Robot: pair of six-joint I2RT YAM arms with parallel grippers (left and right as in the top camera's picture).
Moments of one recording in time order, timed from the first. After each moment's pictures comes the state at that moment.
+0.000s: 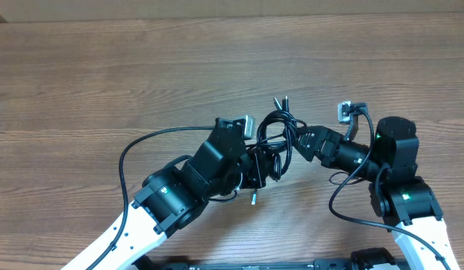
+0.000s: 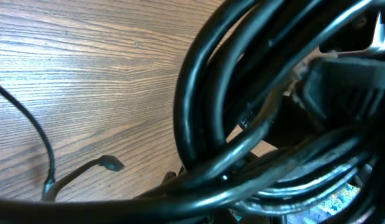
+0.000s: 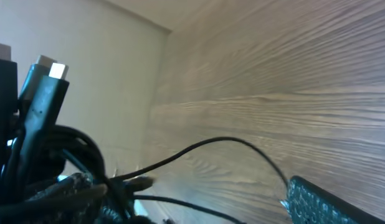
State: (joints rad) left arm -0.82 1.15 1.03 -0.52 0.21 -0.94; right arm 0.13 0.93 0.72 -0.30 -0.82 0.73
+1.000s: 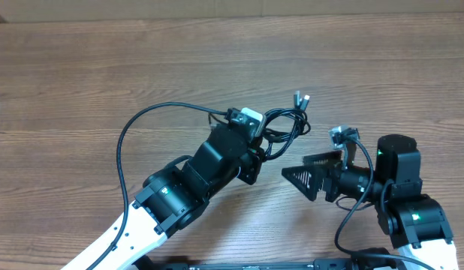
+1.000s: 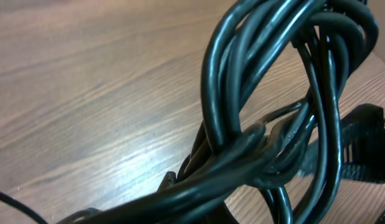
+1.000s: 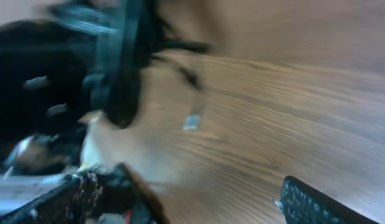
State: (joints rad) left arm -0.82 1.15 1.03 -0.46 -0.07 -0.31; right arm 0.13 0.80 0.72 -0.61 -0.90 0.23
